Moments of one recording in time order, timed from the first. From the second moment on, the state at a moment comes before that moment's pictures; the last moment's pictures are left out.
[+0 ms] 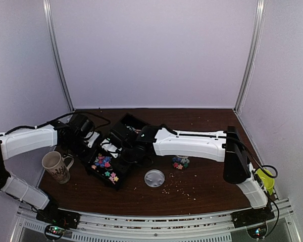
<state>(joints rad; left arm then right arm) -0.53 1.34 0.90 -0.74 -0.04 -0.08 1.18 2.33 2.12 -0.72 0.06 0.09</state>
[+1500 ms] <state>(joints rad) -0.48 1.38 0.93 -0.65 0.01 -0.09 1.23 2.09 1.23 0.46 0.31 0.14</state>
